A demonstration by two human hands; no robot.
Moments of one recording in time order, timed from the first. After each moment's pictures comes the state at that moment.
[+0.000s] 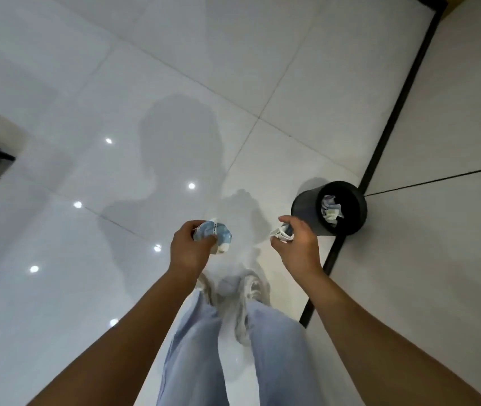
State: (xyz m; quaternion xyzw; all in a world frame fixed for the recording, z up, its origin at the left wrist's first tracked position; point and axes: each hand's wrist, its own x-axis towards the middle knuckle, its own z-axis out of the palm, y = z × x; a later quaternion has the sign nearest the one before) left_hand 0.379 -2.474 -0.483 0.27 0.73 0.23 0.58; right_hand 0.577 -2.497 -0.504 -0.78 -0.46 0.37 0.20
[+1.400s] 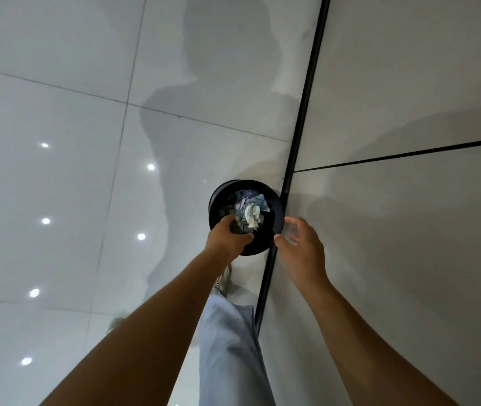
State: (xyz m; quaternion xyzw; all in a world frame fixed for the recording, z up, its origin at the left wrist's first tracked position) left_hand 0.846 -2.348 -0.666 0.43 0.64 -0.11 0.63; right_hand 0.966 -2.432 -0.645 -0.87 -0.20 0.41 0.17
